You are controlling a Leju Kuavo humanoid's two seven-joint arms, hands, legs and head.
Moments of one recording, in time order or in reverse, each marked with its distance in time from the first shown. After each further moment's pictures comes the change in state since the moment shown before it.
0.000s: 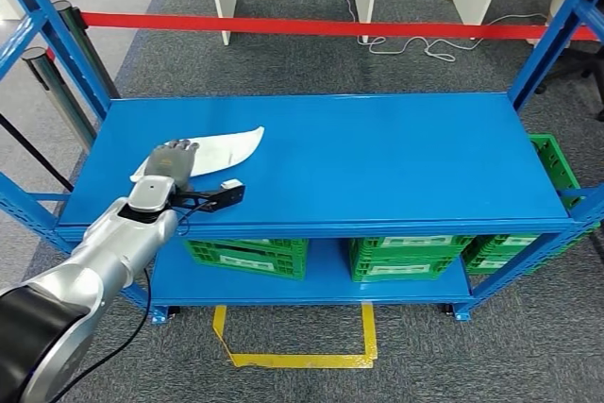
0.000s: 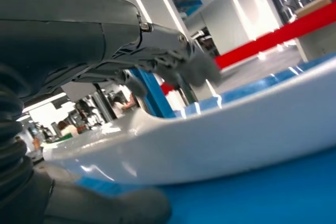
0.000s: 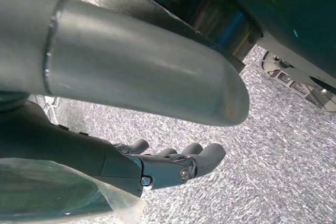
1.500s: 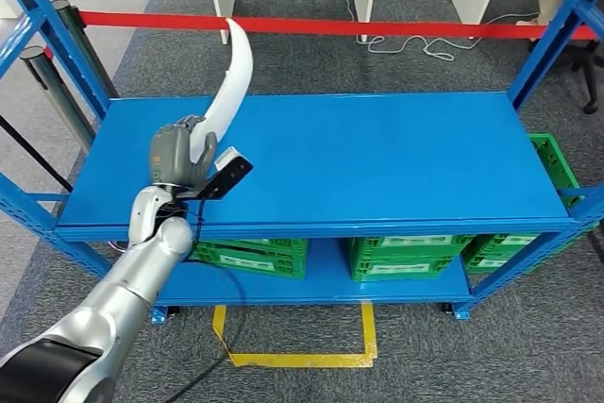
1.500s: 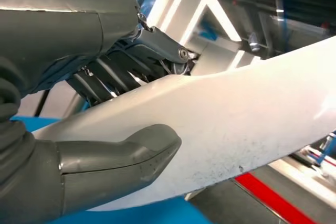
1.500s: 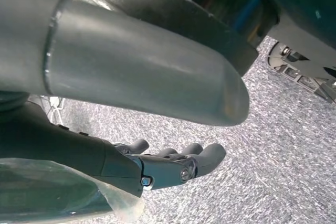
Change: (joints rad) left arm 0.227 -0.089 0.271 -0.381 0.479 0.498 -0.505; right arm 0.007 0.001 -0.047 0.000 0.041 -0.020 0.003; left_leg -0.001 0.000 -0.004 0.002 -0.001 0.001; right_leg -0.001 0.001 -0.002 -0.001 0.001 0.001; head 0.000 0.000
